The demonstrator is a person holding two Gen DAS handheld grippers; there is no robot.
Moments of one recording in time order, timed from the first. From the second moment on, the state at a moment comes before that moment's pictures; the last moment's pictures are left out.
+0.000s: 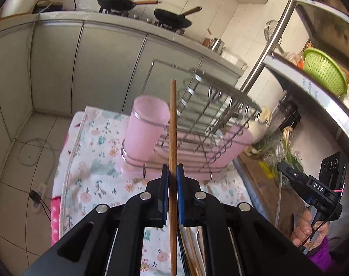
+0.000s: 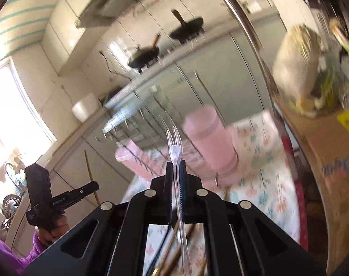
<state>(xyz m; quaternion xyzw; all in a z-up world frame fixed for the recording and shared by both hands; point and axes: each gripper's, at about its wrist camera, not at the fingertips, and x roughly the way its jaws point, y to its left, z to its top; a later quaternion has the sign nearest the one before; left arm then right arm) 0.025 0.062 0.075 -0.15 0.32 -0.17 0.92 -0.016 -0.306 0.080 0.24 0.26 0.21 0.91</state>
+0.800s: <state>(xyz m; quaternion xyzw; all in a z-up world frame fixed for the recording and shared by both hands) 0.120 0.063 0.166 -0.11 0.09 -0.04 0.99 0.117 -0.306 0.169 0.22 0.07 0.21 0.95</state>
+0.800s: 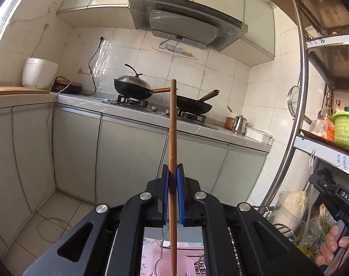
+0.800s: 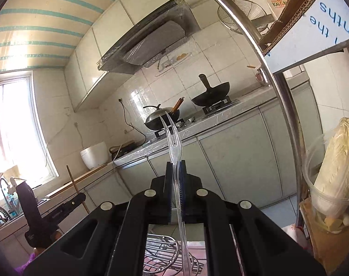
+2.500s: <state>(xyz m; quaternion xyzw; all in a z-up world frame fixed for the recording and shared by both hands) 0.084 0.067 0.088 -0.13 0.29 -0.09 0.94 0.042 -0.287 0.089 0.14 0.27 0.13 0.94</state>
